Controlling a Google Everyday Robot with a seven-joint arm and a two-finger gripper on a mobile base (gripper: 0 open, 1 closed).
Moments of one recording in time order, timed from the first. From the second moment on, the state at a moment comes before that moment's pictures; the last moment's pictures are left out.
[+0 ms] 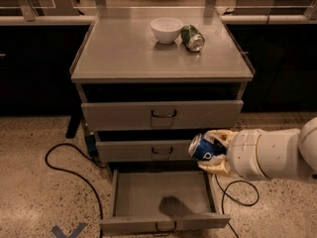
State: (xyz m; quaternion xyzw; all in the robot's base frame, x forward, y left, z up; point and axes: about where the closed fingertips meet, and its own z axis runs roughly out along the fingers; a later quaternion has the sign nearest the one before) arm 0.423 -0.127 0.792 -0.58 0.72 0.05 0.37
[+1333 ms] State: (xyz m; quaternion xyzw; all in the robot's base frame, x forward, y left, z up) arm 0.299 -0.127 0.531 -0.50 0.81 0.17 0.26
